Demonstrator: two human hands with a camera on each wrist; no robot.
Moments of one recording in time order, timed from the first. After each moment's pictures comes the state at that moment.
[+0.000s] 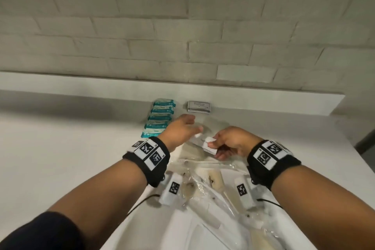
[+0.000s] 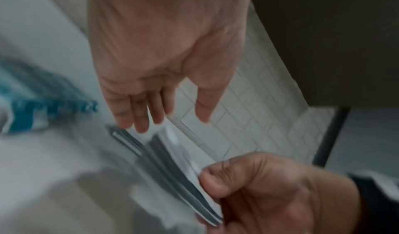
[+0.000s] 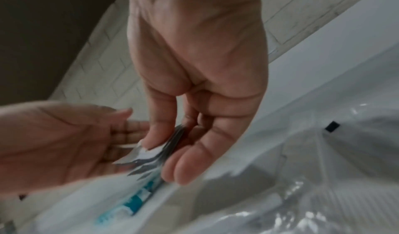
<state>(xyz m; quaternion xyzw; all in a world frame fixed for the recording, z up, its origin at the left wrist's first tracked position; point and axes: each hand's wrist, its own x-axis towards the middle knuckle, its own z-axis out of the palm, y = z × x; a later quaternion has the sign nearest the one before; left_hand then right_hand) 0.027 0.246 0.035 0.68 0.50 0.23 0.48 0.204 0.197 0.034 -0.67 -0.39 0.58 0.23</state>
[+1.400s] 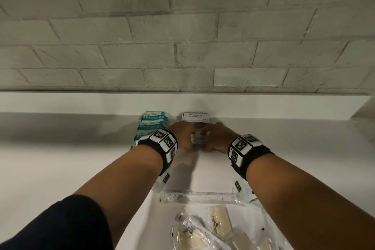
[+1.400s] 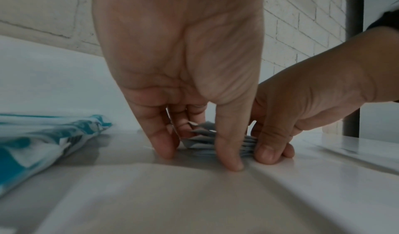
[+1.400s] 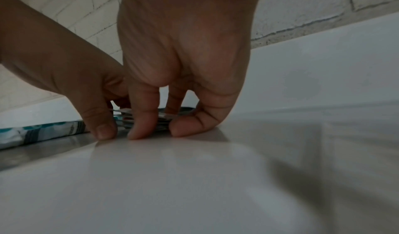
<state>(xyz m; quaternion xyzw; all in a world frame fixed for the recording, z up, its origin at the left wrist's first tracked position) 0.072 0.380 -0.015 0.88 0.43 -0.06 0.19 0.224 0.329 -0.027 -0.73 -0.60 0.32 0.11</state>
